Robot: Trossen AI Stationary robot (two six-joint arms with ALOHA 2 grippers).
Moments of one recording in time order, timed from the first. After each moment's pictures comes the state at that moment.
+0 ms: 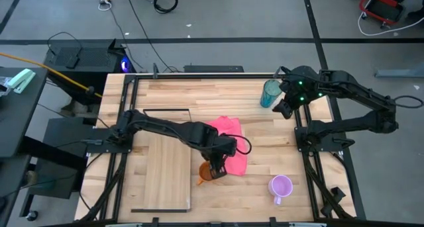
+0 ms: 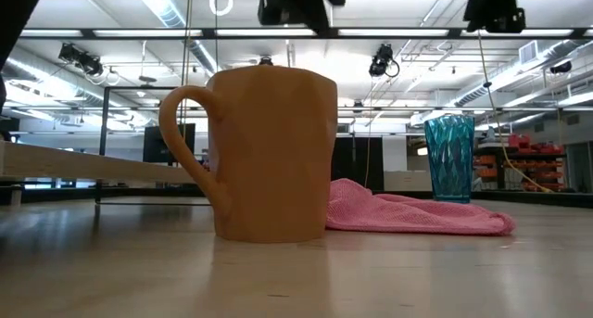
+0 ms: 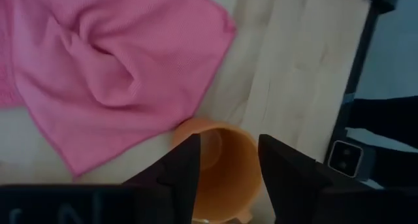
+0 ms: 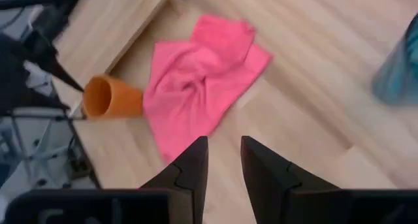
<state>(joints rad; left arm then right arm) -0.23 2.10 2.10 -1.16 0.08 -0.53 -0.33 0.93 1.23 -1.26 -0.23 0.54</state>
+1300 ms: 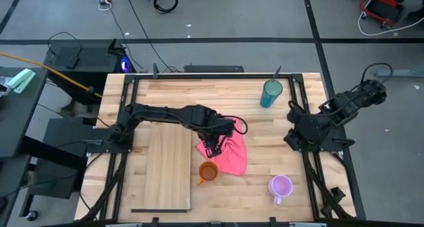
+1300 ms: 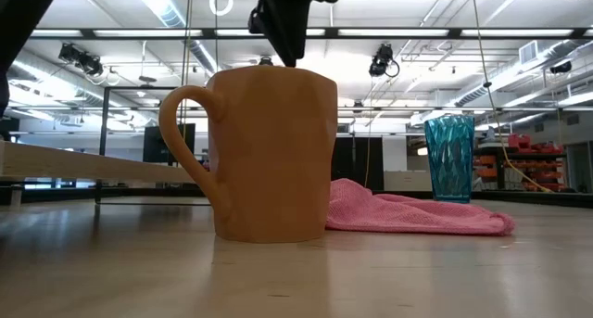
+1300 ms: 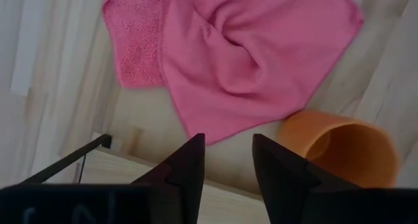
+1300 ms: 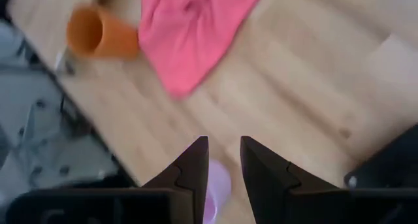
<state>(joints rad) -0.11 2.10 2.15 -1.39 -0.09 -0.42 0.50 0.96 1.23 -1.40 0.19 1.36</state>
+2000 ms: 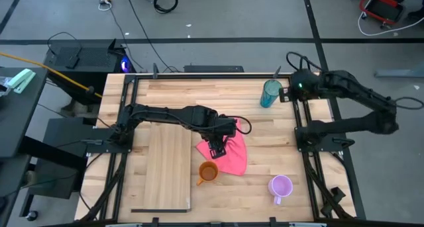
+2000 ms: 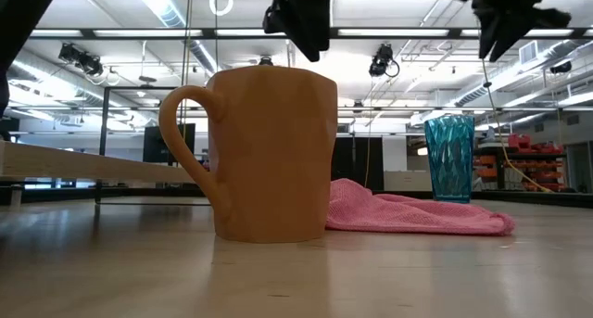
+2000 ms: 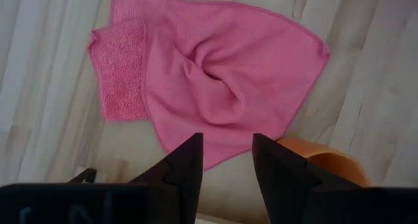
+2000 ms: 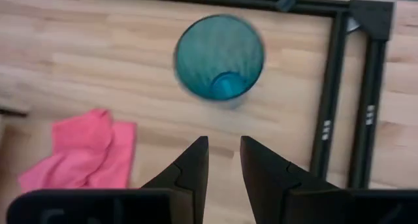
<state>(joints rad) -0.11 2.10 2.15 -1.28 -0.09 -0.40 -0.41 0.94 1.23 -1.42 0.29 0.94</state>
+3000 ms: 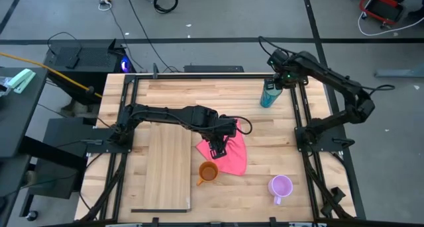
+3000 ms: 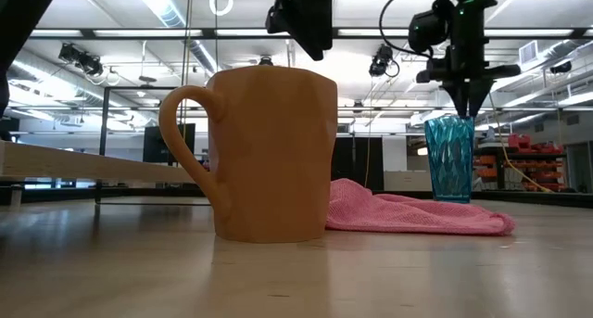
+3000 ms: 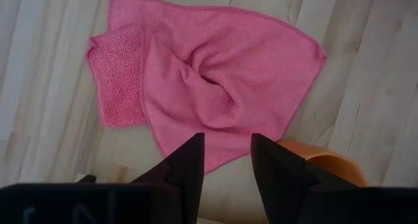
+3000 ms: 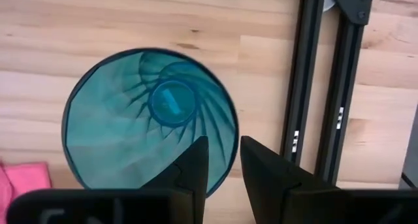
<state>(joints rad) -0.11 2.10 2.15 -1.27 -0.09 -0.38 -0.81 1.35 1.23 -1.32 0.18 0.68</state>
